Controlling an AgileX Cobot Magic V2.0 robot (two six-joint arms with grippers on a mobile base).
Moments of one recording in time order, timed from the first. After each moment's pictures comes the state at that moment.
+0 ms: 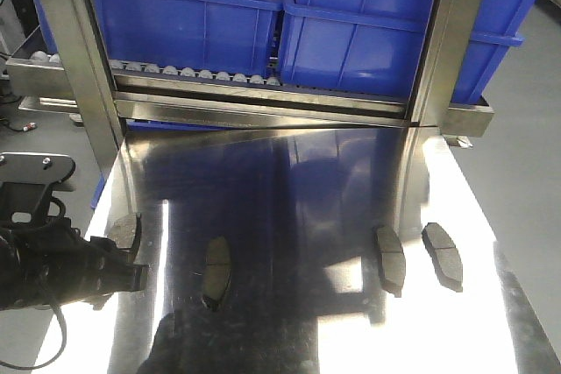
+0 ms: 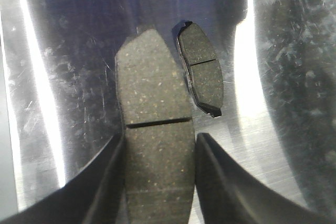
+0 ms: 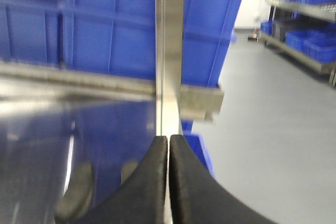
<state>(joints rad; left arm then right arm) -0.49 1.14 -0.74 0.11 0.59 -0.42 -0.03 0.06 -0.22 -0.03 0.29 -0.01</state>
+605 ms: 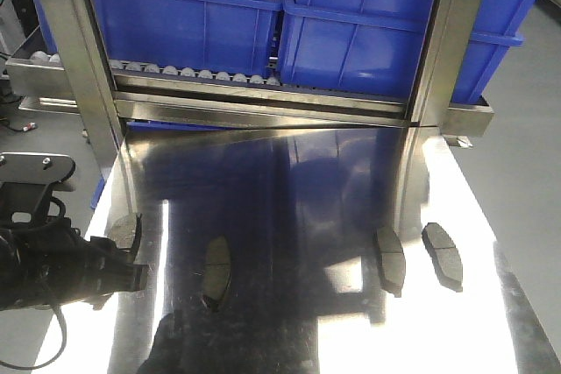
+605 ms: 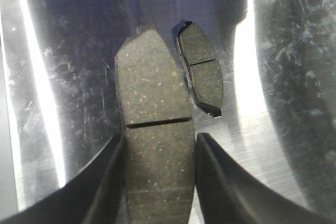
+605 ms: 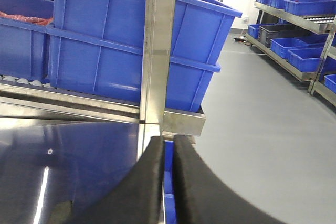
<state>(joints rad) -0.49 1.14 -0.74 0.11 0.59 -0.42 -0.03 0.36 -0.53 -0.11 0.36 -0.01</state>
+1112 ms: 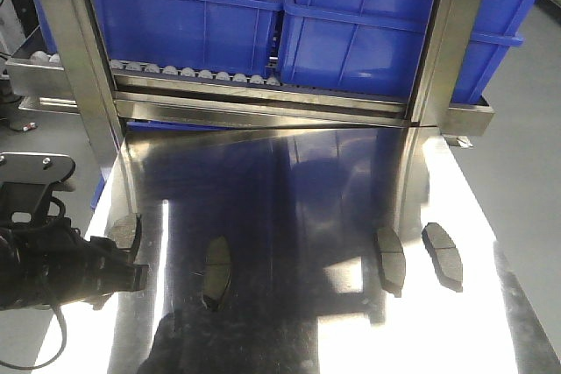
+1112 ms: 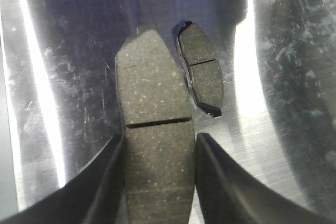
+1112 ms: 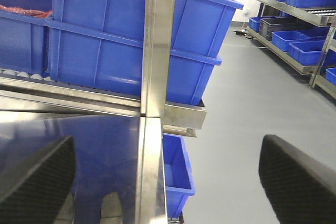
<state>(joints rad) -0.49 1.14 -0.74 0.11 0.59 -0.42 -0.03 0.36 -0.53 -0.10 0.38 -0.01</state>
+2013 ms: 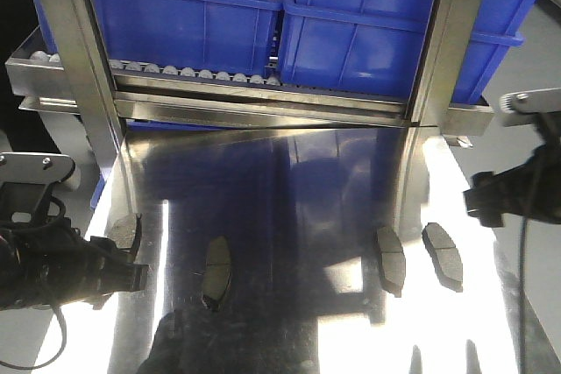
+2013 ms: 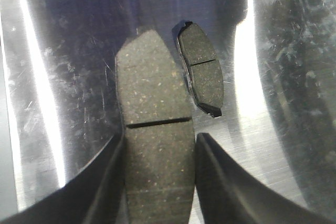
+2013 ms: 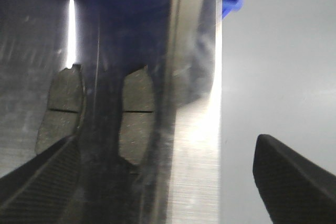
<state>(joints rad) -0.49 1.14 -0.74 0.11 0.59 -0.42 0.08 1.35 -0.97 -0.07 0.68 0.00</state>
